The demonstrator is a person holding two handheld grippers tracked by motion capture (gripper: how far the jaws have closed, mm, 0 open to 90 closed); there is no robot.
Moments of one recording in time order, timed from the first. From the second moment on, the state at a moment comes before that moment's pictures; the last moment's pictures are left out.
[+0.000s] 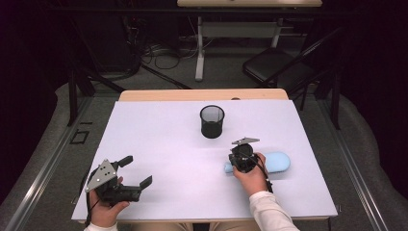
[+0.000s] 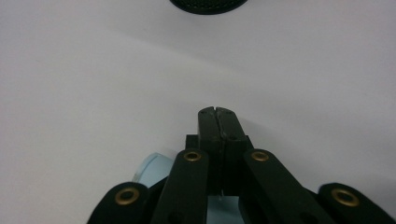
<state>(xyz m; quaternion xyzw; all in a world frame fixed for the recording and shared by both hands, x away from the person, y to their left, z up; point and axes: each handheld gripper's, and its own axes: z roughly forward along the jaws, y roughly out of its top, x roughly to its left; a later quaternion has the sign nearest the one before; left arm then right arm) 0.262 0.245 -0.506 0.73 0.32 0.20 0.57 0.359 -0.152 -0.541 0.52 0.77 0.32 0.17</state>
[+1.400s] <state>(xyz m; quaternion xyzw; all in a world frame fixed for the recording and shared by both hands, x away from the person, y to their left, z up) 0.262 0.246 -0.506 0.73 0.33 0.20 0.57 0.311 -0.151 -0.544 0.48 0.80 0.32 0.16</state>
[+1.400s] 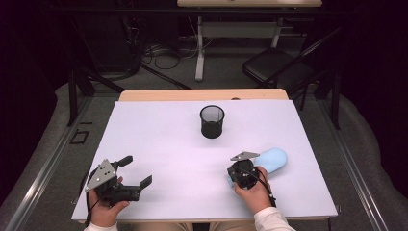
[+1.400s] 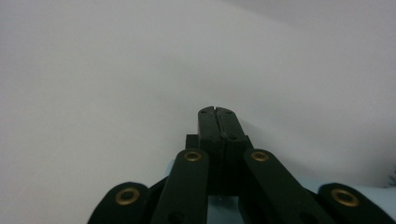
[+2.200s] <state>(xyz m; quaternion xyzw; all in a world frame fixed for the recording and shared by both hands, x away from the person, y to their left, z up) 0.262 0.247 -0.506 0.73 0.33 0.20 0.57 0.275 -0.175 -0.542 0.48 0.80 0.31 0.18</state>
